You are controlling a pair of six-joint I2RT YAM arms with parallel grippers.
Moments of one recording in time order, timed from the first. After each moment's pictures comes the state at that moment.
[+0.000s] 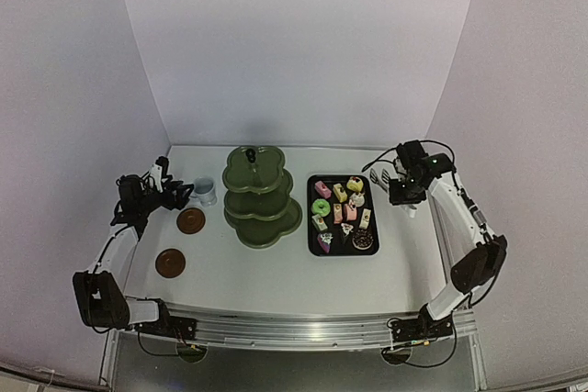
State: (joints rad) left arm 0.08 1.24 0.84 0.03 0.60 0.10; right arm 0.30 1.64 1.71 -1.29 0.08 0.24
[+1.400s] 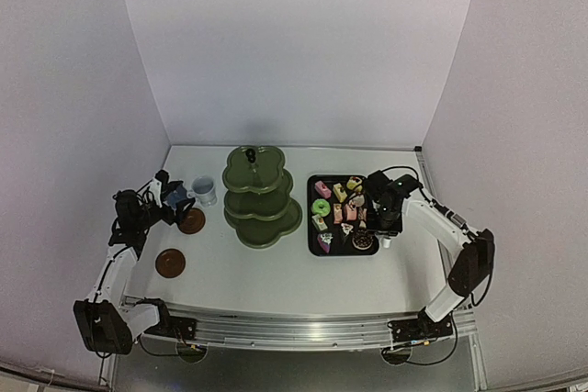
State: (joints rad) left arm 0.07 1.03 0.69 0.02 0.66 0.15; right arm 0.55 1.65 1.47 -1.28 0.08 0.64
